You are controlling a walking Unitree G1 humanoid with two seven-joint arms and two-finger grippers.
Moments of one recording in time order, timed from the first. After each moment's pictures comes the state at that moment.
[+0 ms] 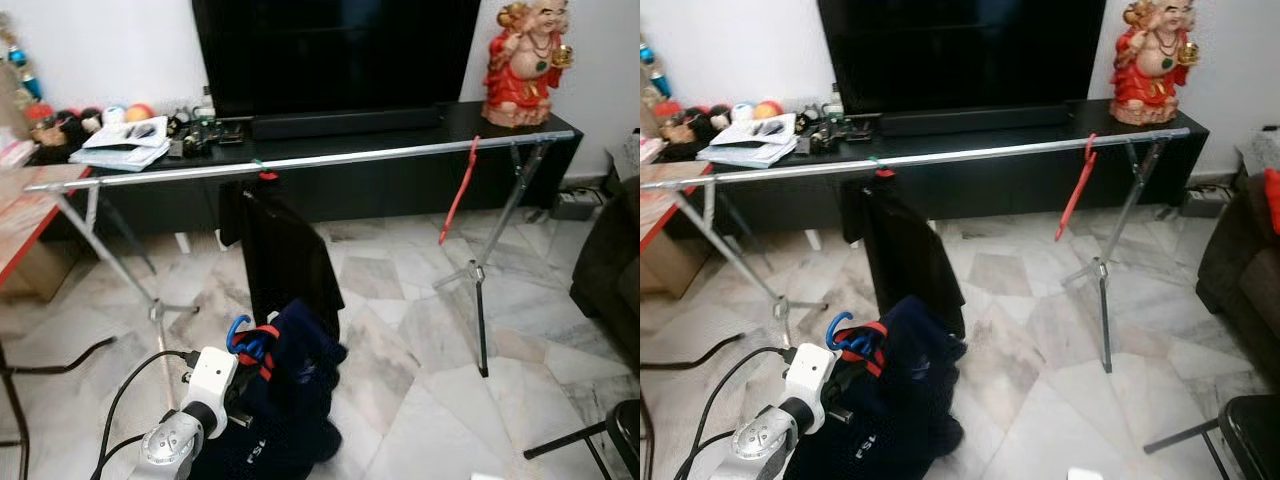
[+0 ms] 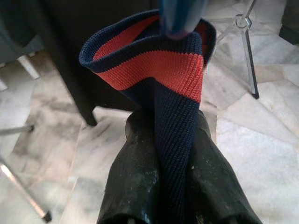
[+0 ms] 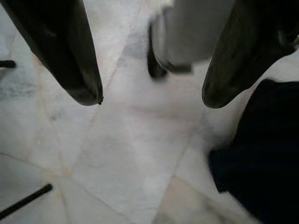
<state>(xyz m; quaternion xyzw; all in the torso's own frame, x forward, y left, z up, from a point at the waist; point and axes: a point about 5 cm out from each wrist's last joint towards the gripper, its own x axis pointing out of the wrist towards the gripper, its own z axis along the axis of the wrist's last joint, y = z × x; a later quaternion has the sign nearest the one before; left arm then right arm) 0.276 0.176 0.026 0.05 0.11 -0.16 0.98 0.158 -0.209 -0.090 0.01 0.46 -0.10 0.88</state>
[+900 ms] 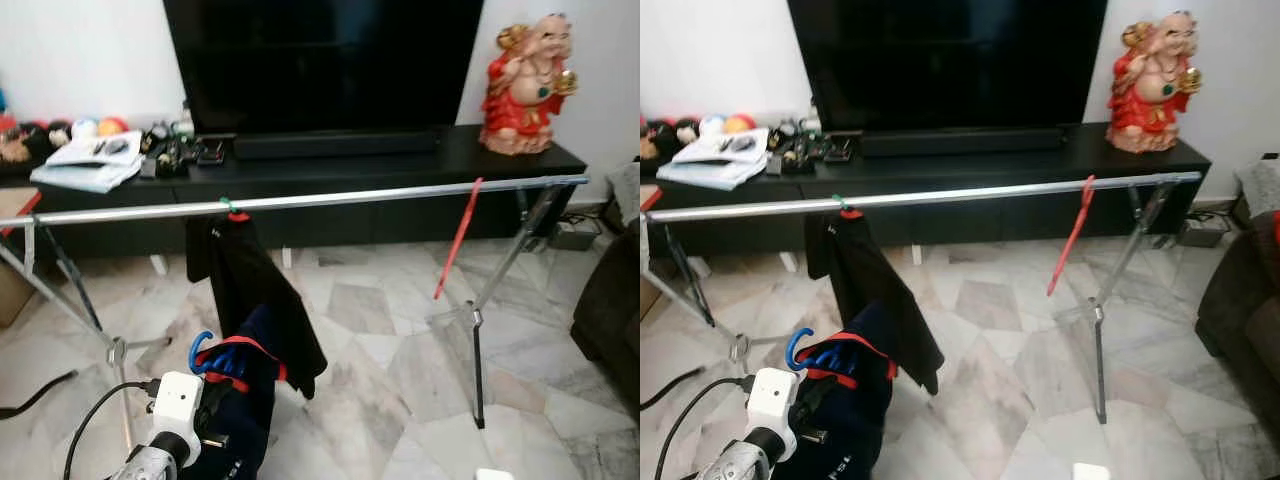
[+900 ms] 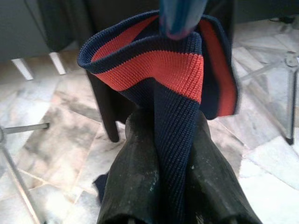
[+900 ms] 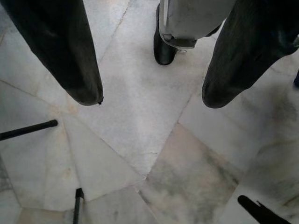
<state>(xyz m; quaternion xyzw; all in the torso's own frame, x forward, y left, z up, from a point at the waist) 0.240 0.202 0.022 0.02 0.12 -0.08 0.99 0.167 -0.210 -0.086 -0.01 0.44 -0.08 0.89</state>
